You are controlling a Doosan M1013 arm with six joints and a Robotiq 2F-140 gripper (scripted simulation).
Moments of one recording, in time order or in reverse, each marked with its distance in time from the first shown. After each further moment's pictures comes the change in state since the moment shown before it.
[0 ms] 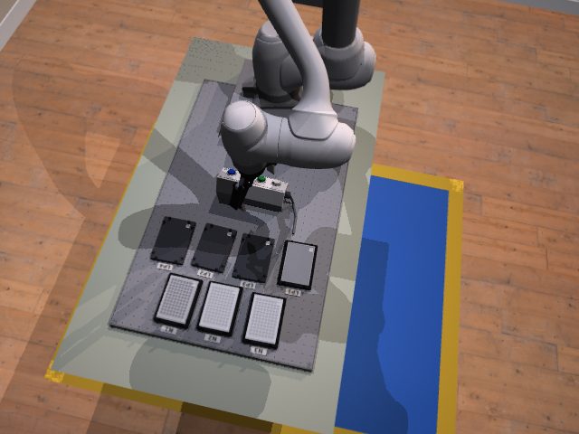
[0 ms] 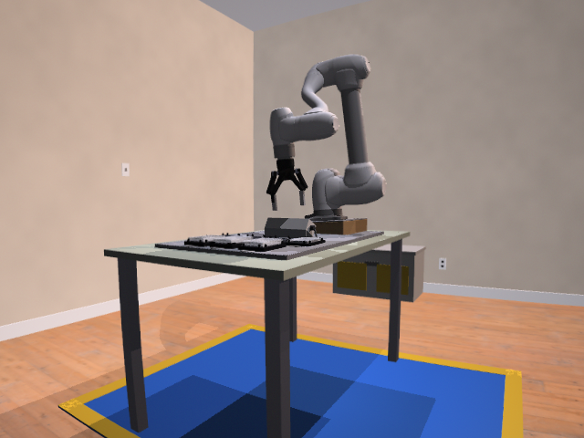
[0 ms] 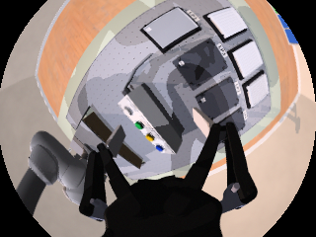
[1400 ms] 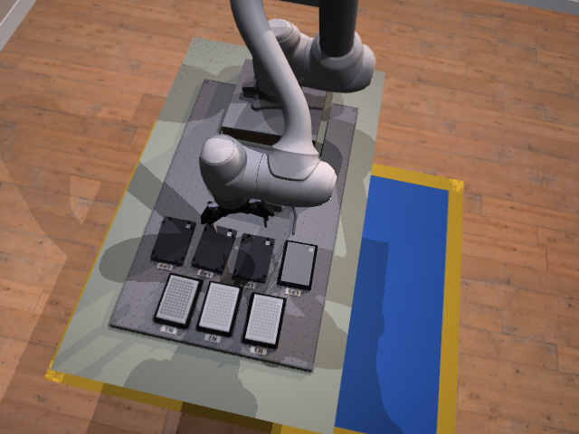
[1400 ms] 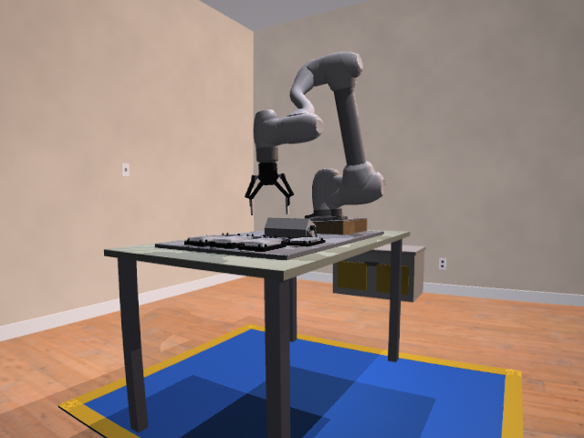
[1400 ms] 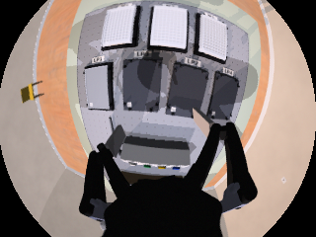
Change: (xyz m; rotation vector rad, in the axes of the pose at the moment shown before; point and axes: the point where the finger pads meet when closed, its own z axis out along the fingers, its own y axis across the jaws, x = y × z) arm 0.026 0.116 0.009 -0.059 0.081 0.824
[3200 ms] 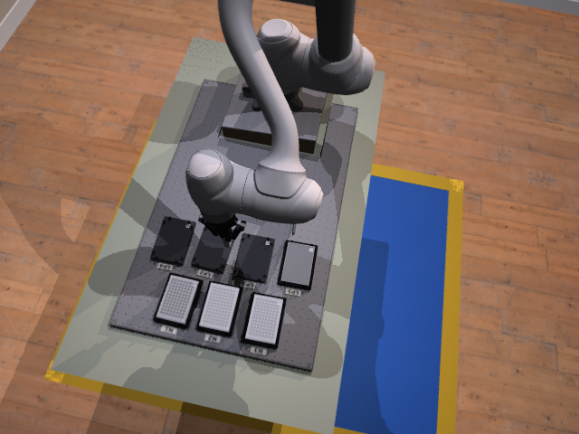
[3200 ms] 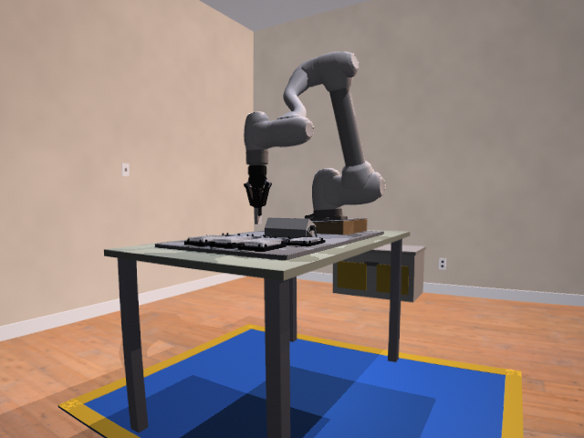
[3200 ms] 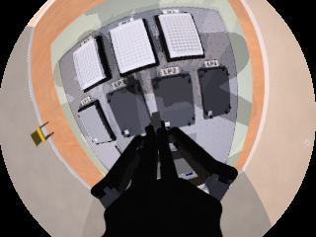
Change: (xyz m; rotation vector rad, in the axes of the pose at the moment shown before) arm 0.035 0.041 0.011 -0.022 0.034 0.338
